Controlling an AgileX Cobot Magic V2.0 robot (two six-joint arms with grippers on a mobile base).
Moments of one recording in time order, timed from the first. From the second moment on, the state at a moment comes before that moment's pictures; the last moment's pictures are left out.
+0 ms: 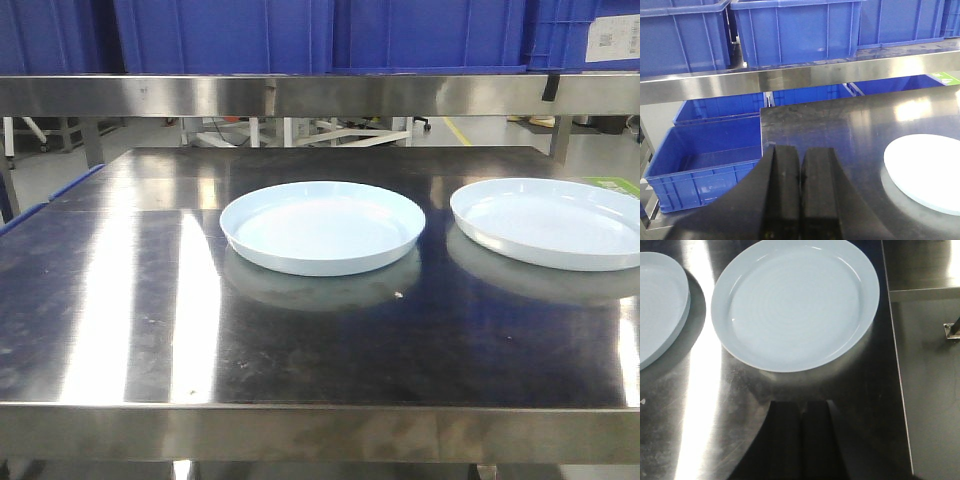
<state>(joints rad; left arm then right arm) -0.22 0.52 -0.41 -0.07 0.07 0.13 0.02 1.00 -0.59 0.18 0.37 0.02</state>
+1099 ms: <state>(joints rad) -0.22 0.52 -0.41 -0.07 0.07 0.13 -0.22 1.88 -1.49 0.19 0.94 0.02</state>
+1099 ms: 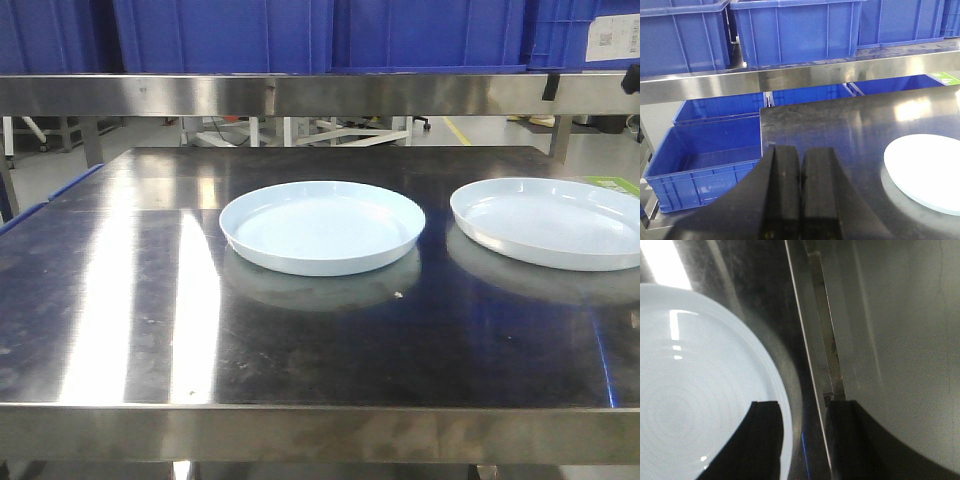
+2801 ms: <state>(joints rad) -0.22 0.52 -0.41 -0.07 0.07 0.13 -0.15 1.84 -1.55 0.48 0.96 0.02</state>
